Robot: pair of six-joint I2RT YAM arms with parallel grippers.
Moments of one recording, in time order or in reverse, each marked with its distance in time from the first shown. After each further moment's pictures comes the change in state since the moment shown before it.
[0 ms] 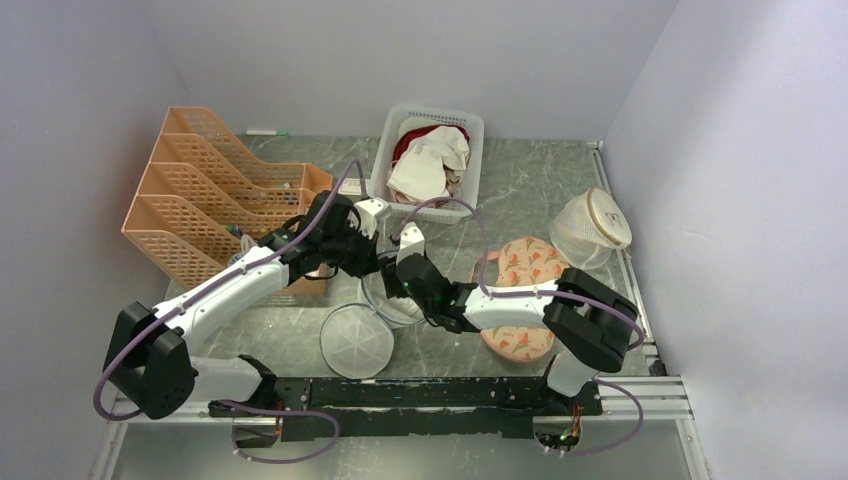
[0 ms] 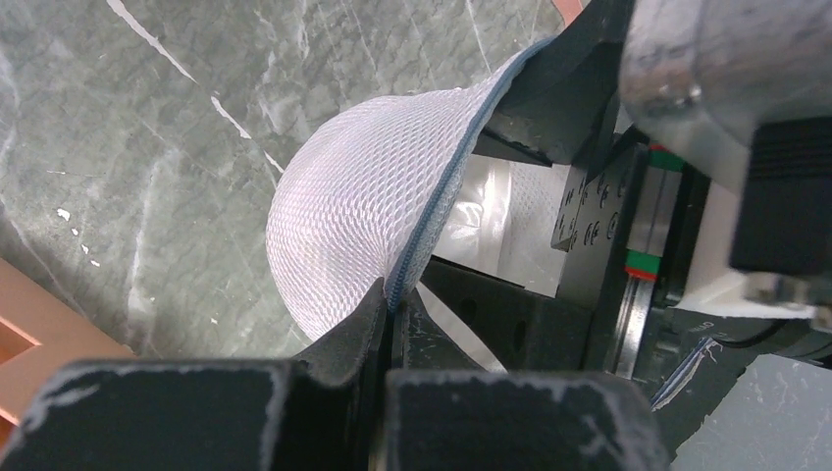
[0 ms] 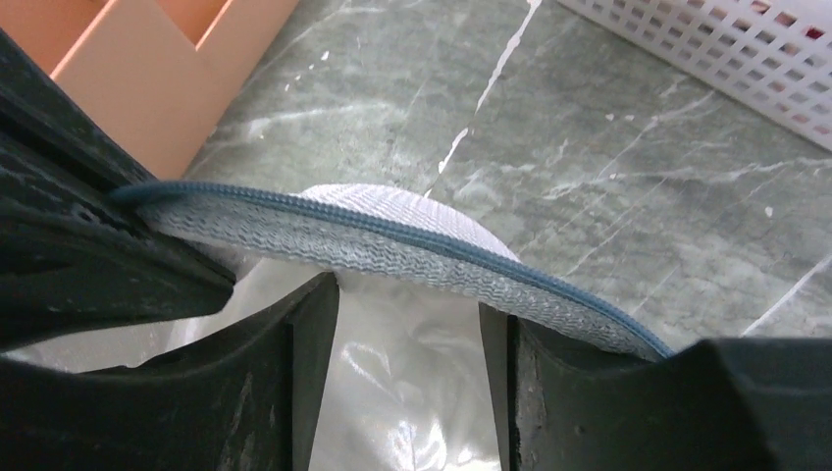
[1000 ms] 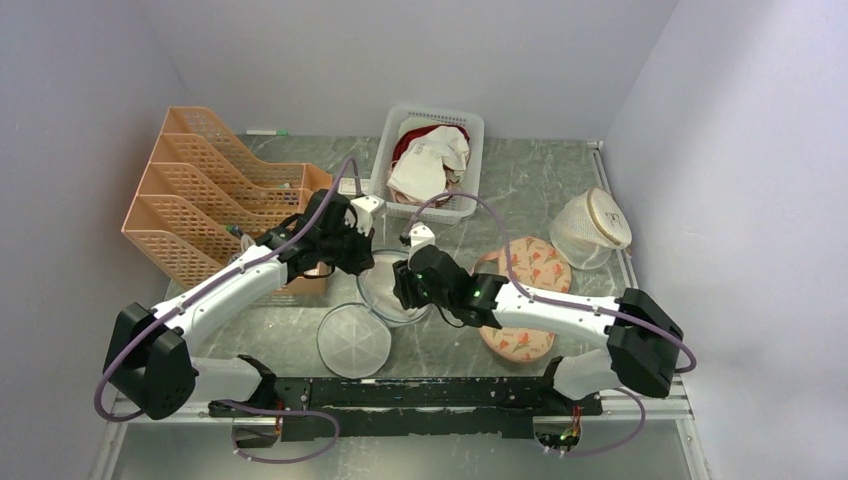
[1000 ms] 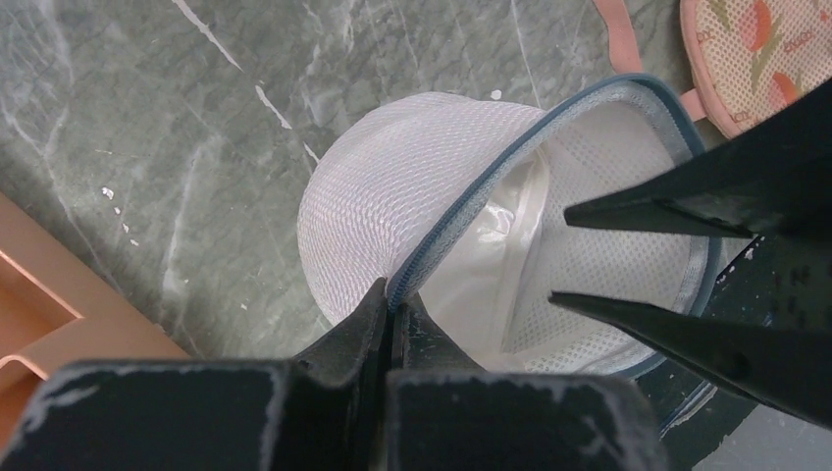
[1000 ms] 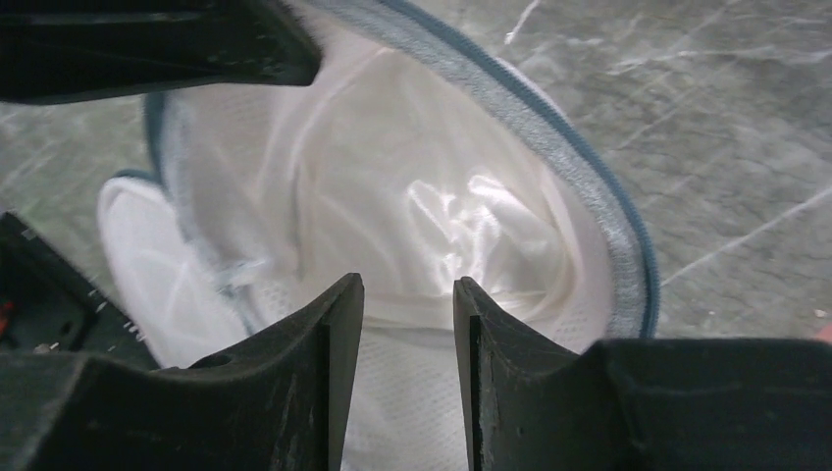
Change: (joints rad) left arm 0.023 -0.001 0.003 -0.012 -0.051 -0.003; right arm -0.020 -0.257 0.066 -0.469 -0.260 0.111
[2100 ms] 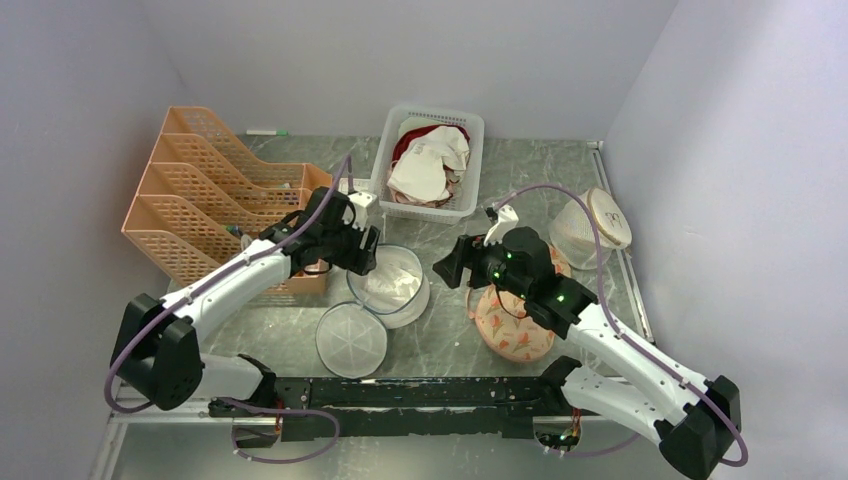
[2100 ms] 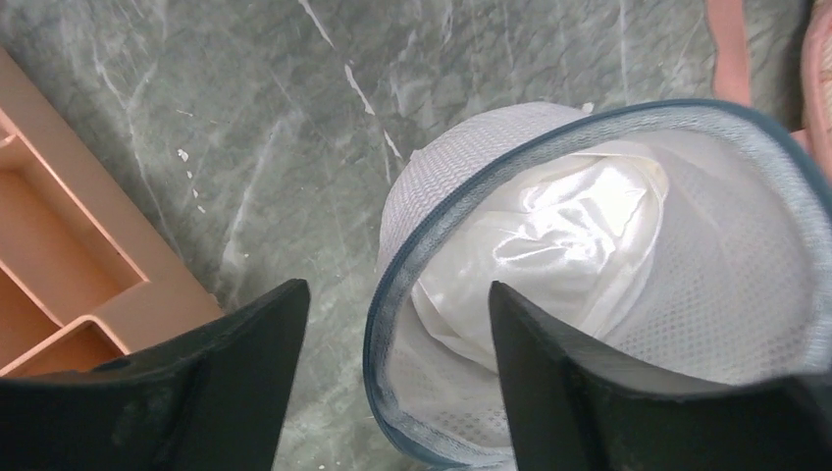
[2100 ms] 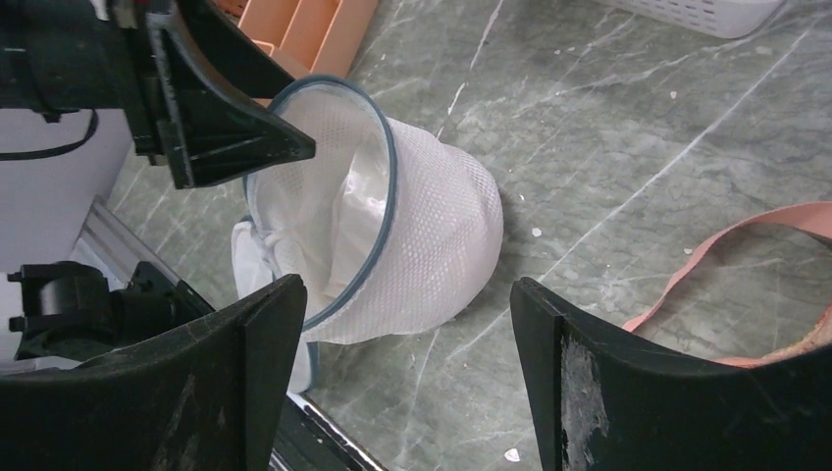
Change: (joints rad) left arm 0.042 0.035 0.009 -0.010 -0.111 -0.027; right arm -0.352 -0.478 -0.130 -0.135 -0.243 0.075
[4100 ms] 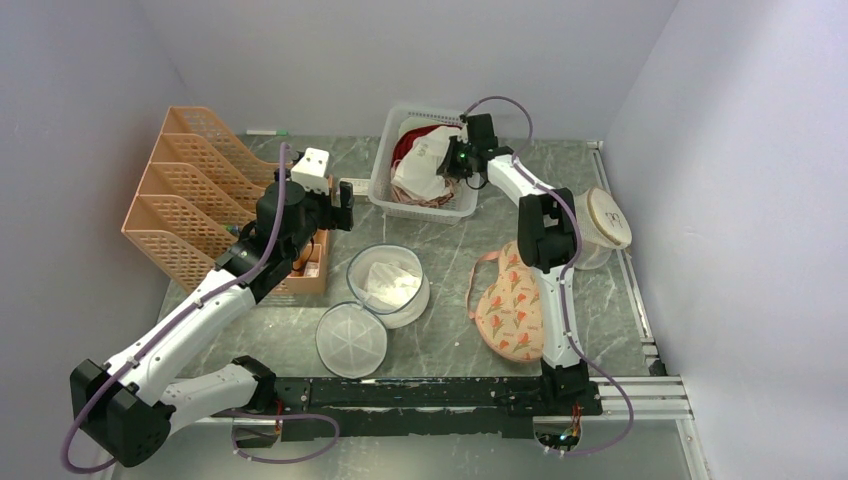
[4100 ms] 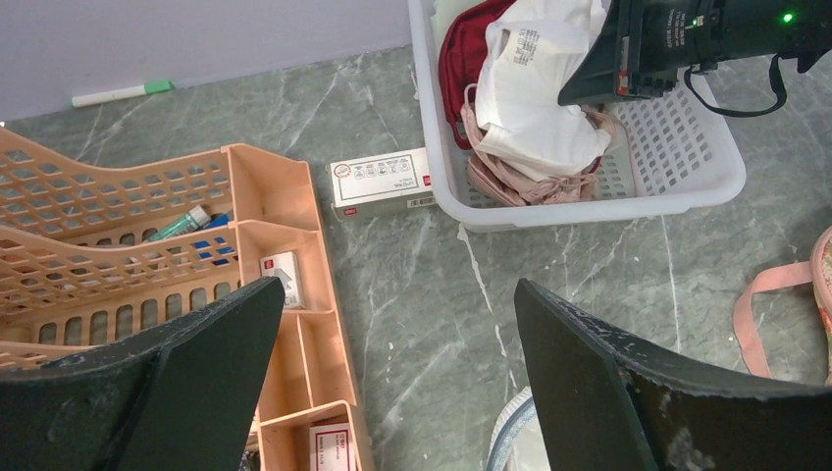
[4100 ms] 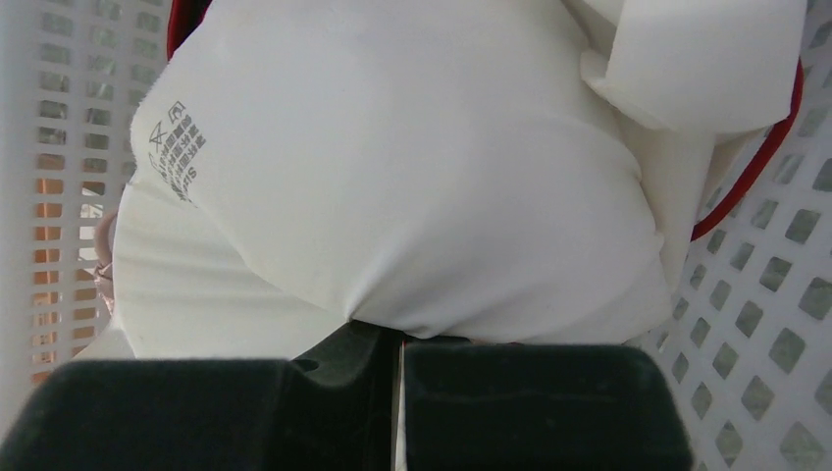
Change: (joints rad) left arm -0.004 -0.275 -0.024 0.332 -0.436 0.033; right arm -0.423 1.529 1.304 -0.067 -0.245 -0.101
